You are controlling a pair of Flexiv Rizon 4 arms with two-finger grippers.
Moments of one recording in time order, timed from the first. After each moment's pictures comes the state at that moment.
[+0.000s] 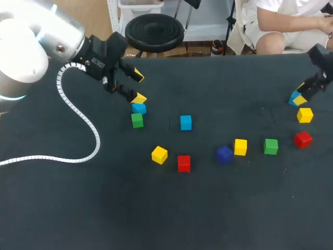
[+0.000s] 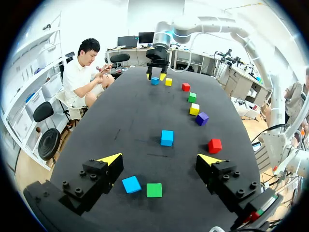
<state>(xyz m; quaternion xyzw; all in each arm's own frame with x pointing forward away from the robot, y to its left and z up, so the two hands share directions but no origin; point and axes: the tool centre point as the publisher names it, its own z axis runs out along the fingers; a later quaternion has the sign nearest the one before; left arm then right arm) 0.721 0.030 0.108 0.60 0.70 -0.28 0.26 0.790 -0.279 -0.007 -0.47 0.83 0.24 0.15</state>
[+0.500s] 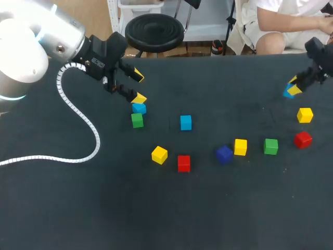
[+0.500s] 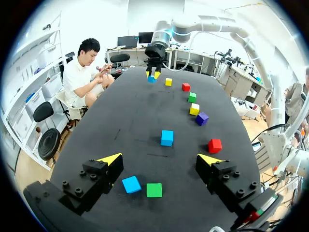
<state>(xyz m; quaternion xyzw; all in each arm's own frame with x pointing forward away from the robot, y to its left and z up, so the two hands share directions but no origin) 0.721 0.030 0.108 0.60 0.70 -0.28 0.26 0.806 -0.253 0.017 -0.54 0.78 0.25 0.21</state>
